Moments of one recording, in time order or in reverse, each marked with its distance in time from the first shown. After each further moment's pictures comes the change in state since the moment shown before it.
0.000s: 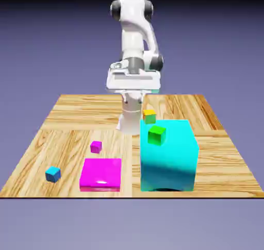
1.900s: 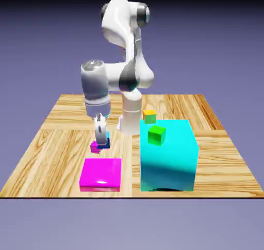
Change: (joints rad) arm -0.553 0.496 0.480 0.613 0.113 -0.897 1.175
